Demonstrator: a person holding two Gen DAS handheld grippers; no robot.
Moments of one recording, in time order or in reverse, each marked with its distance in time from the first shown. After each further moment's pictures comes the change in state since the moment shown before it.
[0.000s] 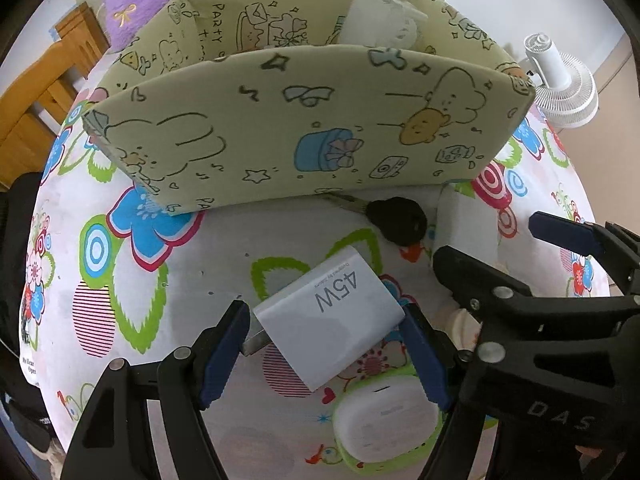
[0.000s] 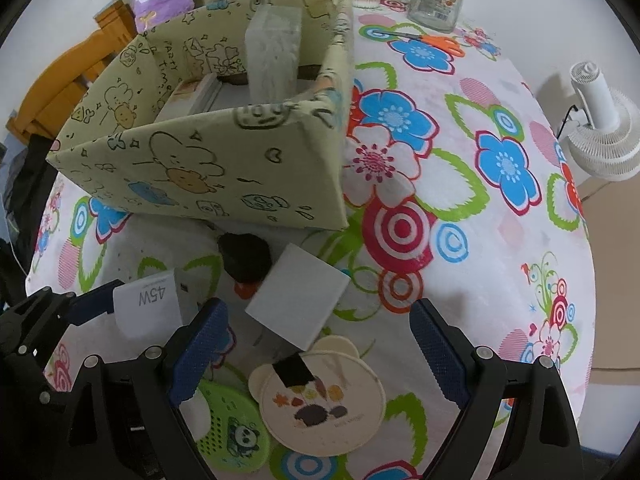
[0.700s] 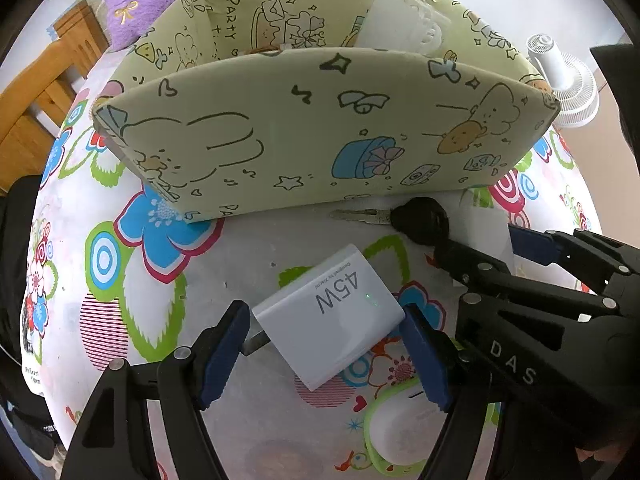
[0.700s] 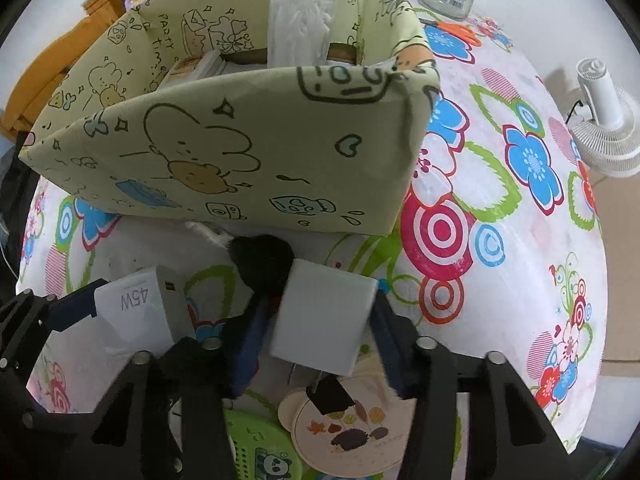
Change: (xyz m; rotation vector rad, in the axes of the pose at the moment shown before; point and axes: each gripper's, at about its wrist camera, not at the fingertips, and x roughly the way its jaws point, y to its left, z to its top) left arm 0.004 0.044 0.004 0.013 0.005 -0.004; right arm 0.023 0.024 0.011 0.019 0.045 -0.043
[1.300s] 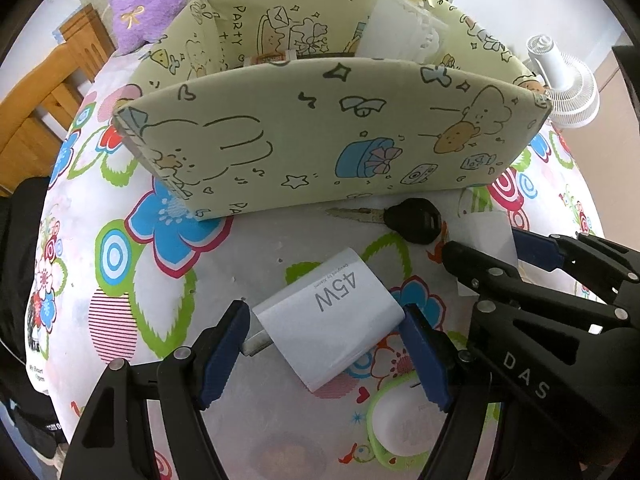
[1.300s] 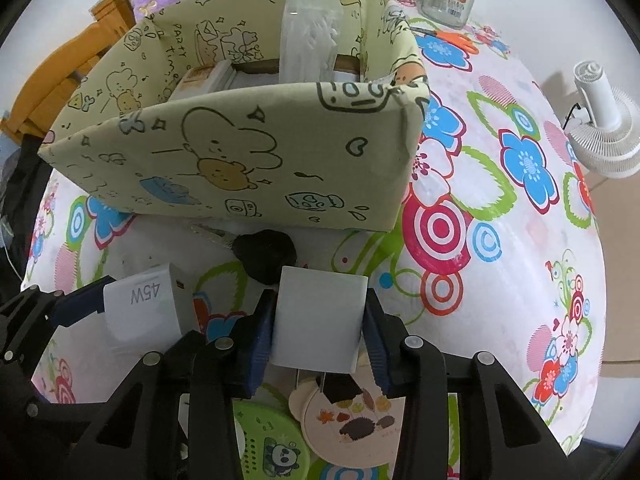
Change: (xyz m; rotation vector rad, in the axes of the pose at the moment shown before) left arm -0.007 -0.026 -0.001 -0.004 -0.016 0.025; right arm -0.016 0.001 -0.015 -0.002 -0.031 0.025
